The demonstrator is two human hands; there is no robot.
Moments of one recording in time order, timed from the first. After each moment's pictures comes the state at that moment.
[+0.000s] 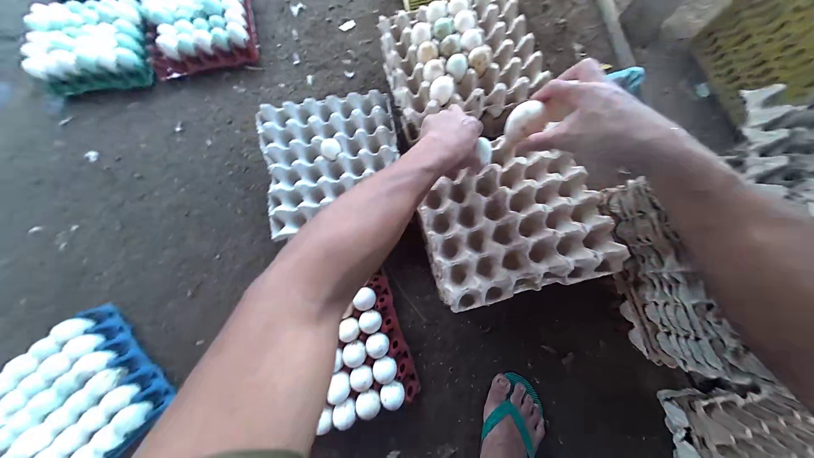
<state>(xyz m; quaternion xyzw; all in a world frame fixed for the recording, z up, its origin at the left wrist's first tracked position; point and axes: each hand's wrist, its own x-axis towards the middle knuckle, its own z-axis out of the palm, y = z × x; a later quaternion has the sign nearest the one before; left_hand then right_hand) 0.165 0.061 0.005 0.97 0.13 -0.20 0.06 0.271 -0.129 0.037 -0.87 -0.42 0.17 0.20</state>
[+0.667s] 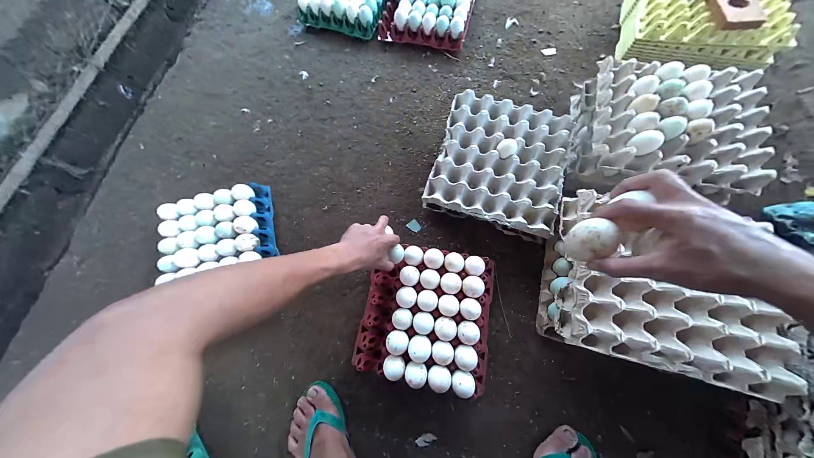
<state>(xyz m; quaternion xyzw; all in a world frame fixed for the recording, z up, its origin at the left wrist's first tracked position) -0.280 0.199 -0.044 0.90 0.31 -0.30 0.11 0.092 -0.038 0.081 -0.71 -0.67 0.19 0.13</state>
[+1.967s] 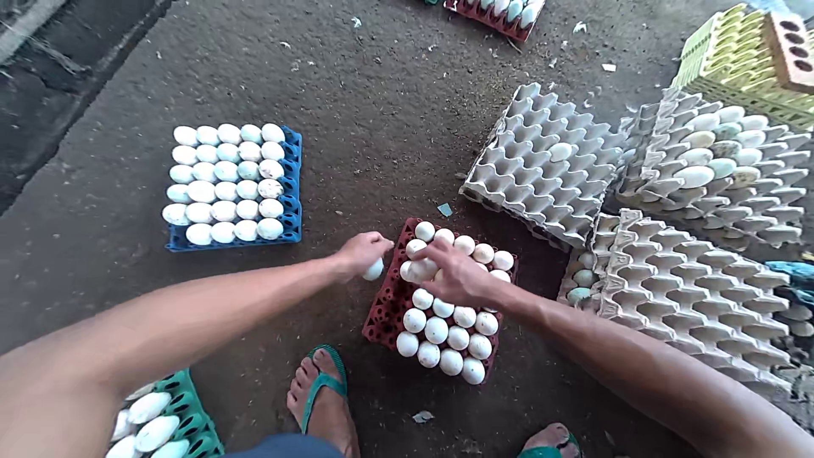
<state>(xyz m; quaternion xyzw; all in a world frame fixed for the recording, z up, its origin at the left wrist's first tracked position) -0.387 0.150 -0.058 0.59 0.57 -0.04 0.57 -0.169 0.060 -0.030 -0.55 -0.69 0.46 0.08</state>
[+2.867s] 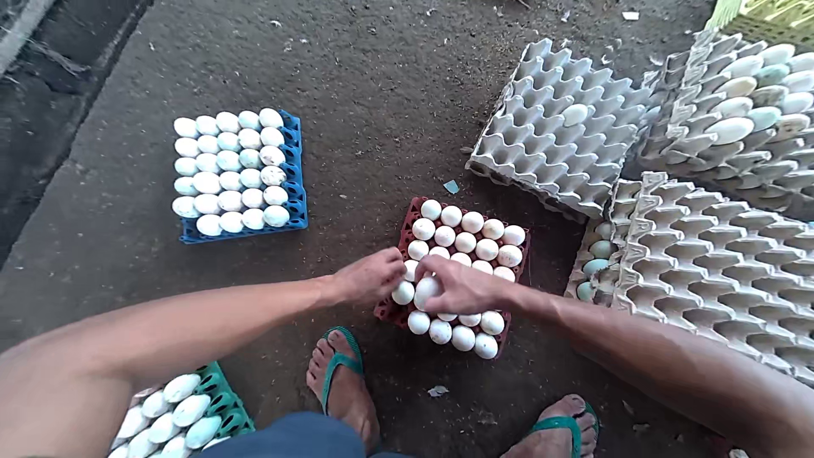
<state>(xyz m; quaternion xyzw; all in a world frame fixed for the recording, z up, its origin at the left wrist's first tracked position) -0.422 0.104 -0.079 0.90 0.18 -0.05 0.38 -0.187 0.024 -0.025 -0.47 -0.65 0.60 0.05</state>
